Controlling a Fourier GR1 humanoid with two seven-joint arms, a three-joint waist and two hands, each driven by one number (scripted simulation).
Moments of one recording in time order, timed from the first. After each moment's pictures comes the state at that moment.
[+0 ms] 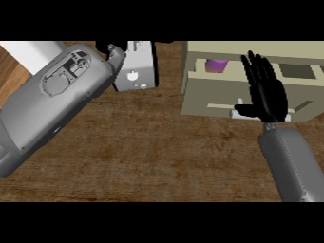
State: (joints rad) left arm -1.21 0.37 -0.63 -0.97 0.56 0.79 0.23; right arm -0.50 -0.17 -0.05 -1.03 1.20 -0.48 -0.11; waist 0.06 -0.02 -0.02
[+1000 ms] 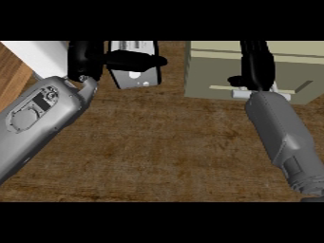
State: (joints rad) left arm -0.97 0.49 -0.62 -1.26 0.50 0.79 0.28; right arm -0.93 -0.18 -0.21 -0.42 1.23 -0.78 -0.07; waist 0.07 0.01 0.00
